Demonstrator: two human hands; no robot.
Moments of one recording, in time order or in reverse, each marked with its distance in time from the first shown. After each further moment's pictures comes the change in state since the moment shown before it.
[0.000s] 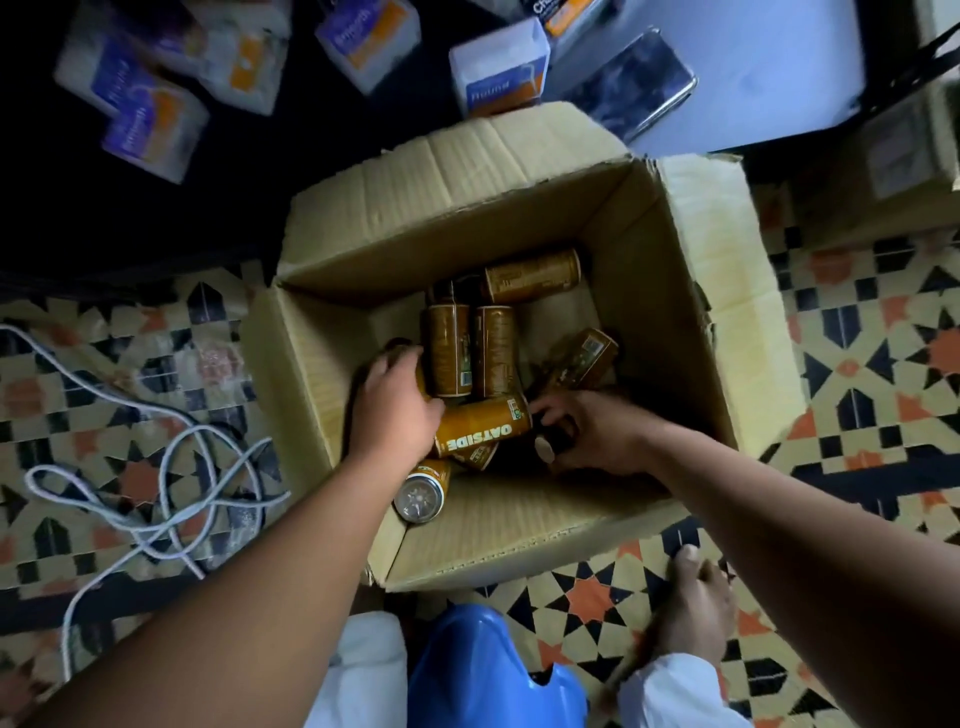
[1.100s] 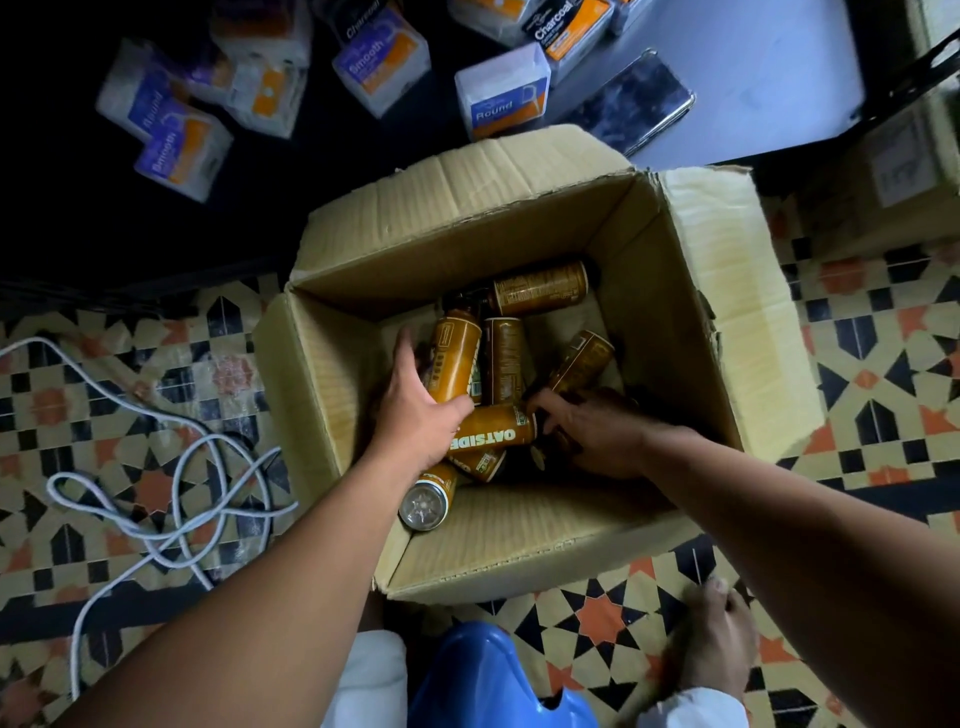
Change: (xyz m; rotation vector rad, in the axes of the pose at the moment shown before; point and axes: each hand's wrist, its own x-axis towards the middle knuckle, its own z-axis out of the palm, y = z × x) left_hand -0.010 0.011 0.004 -0.509 -0.071 -0.150; right_hand 0.021 0.012 0.005 -0.285 -0.051 -0.093
